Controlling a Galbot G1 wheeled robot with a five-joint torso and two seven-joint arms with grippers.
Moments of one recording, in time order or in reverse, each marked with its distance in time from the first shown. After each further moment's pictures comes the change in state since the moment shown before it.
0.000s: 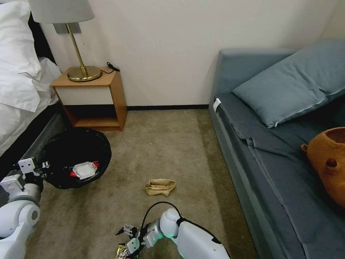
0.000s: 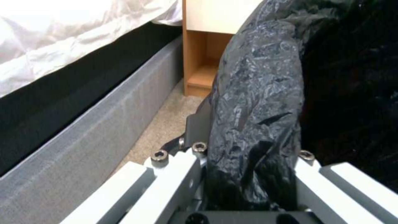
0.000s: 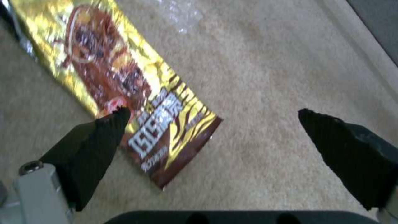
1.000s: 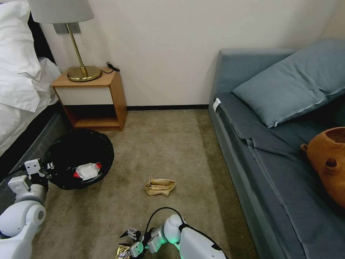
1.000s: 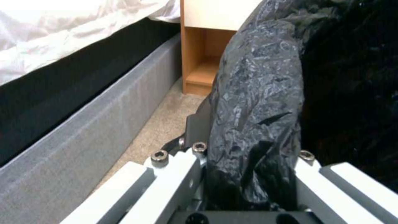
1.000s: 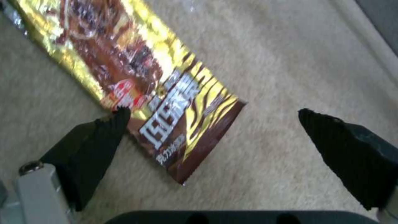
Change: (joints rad) left arm -0.017 -0.021 0.024 0.025 0.030 -0.018 0.003; right arm -0.031 0.042 0.086 -0.113 -0.117 0.078 0.106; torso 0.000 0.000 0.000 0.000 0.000
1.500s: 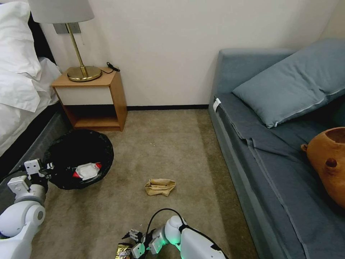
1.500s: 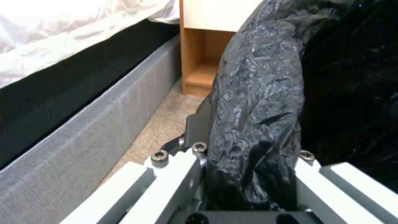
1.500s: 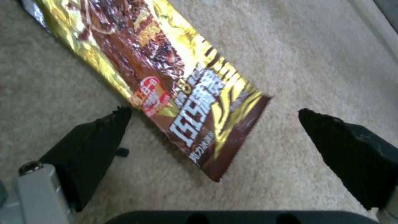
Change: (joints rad) left arm 0.001 0.008 -0.001 0.003 -0.004 -0.005 0.004; right arm -0.004 0.001 -0.006 -0.023 -0.018 0.005 0.009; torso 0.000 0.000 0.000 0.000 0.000
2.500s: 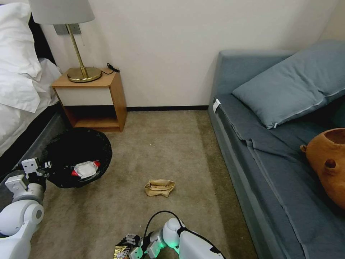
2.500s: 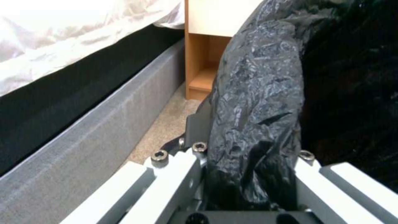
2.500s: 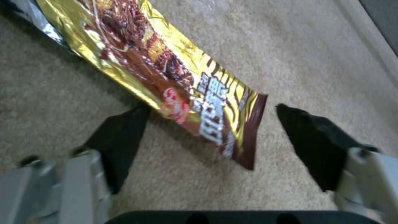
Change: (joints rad) left arm -0.011 0.002 -0.007 0.016 -0.003 -0.011 0.000; right arm -0.023 -0.003 -0.038 0.035 0.001 0.005 0.005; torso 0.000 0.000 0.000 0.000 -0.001
